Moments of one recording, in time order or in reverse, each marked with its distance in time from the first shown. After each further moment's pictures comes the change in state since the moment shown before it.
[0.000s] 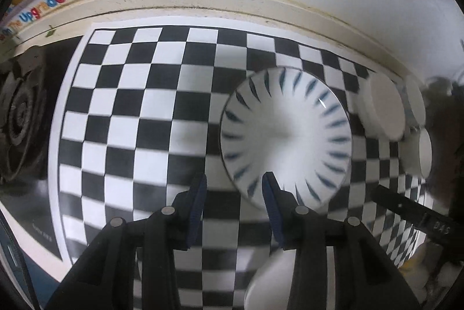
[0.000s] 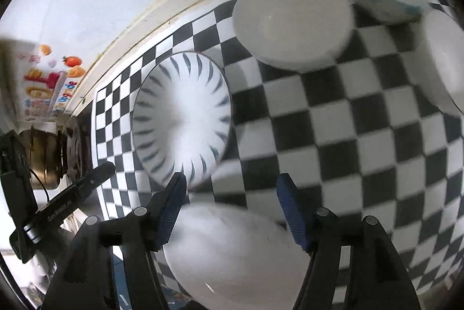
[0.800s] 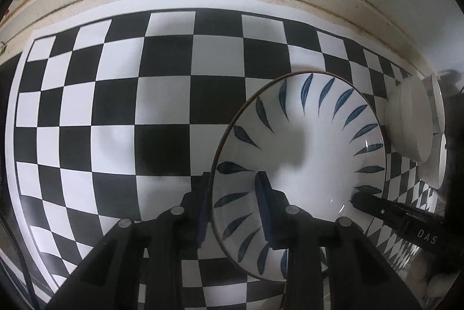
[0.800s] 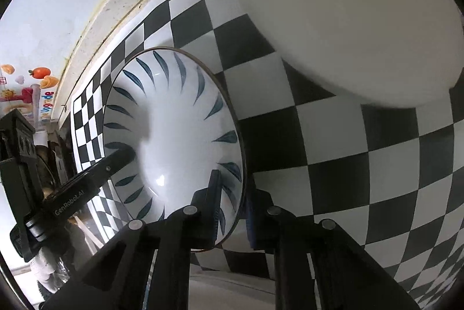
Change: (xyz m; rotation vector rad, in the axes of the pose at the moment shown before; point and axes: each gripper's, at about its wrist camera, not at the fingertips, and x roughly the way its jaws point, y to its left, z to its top) left arm 0.083 -0.003 0.052 0.078 0.104 -0.045; right arm 0.082 0.011 0.040 0.047 0.083 -0.010
